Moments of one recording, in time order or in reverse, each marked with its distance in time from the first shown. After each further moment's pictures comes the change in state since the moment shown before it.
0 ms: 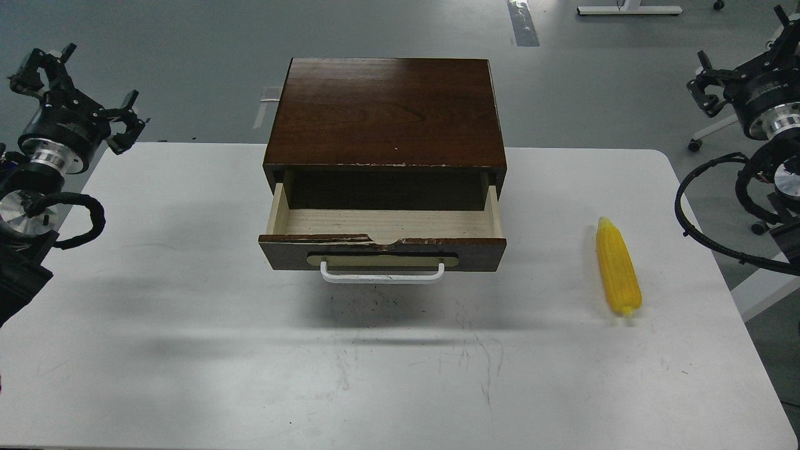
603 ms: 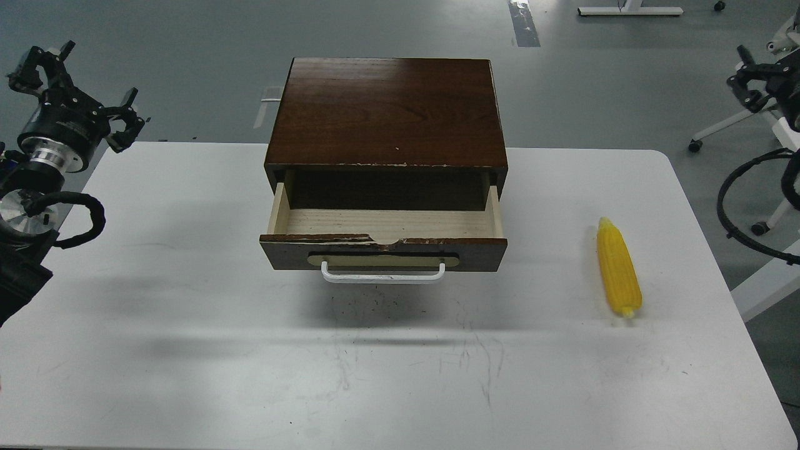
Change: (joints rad) left arm 0.000 0.003 0.000 -0.016 0.002 0.000 0.001; right arm 0.082 -0.136 -0.190 0.003 -0.055 0.000 0.014
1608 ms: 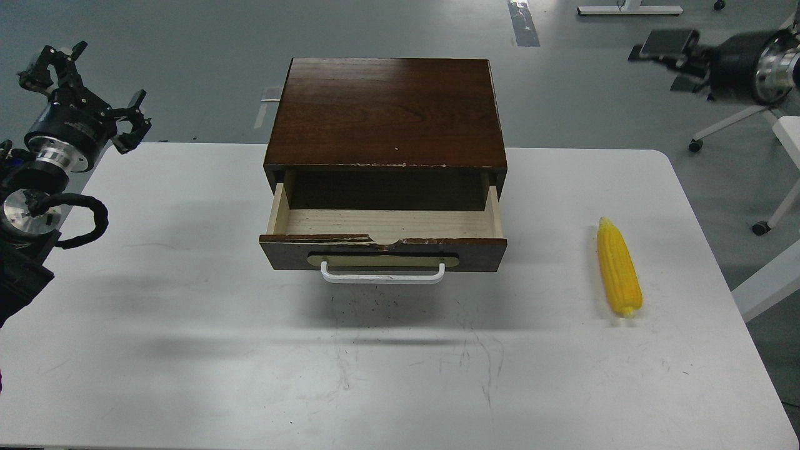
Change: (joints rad) left arm -0.002 0.004 -0.007 0.000 0.052 0.000 -0.013; right arm 0.384 -0.206 -0.761 0.677 -1.123 -0.047 -0.063
